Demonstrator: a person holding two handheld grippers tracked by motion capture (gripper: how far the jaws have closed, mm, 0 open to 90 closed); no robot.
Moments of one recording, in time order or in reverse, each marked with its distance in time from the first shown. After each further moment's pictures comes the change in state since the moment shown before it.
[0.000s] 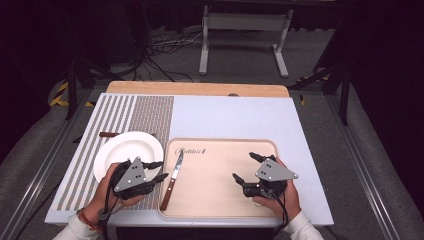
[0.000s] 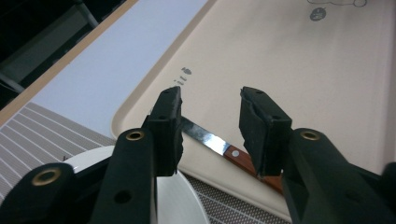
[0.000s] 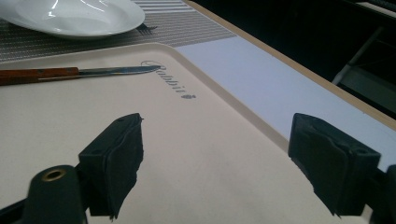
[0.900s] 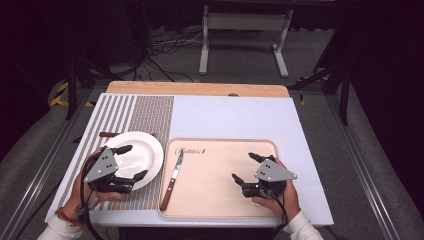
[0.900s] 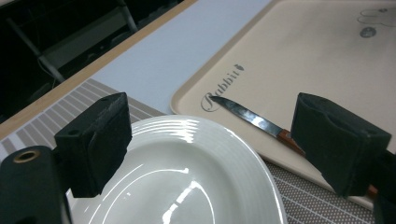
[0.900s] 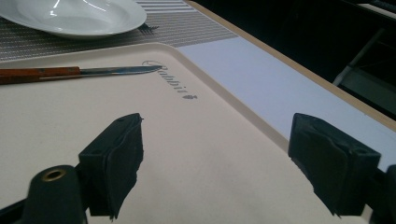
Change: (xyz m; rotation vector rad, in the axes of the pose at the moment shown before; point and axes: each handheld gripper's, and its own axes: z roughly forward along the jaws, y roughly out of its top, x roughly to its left) left arm 0.035 -0.029 -0.038 -0.068 0.112 -0.135; right arm 0.001 0.000 0.001 -0.002 0.002 -0.007
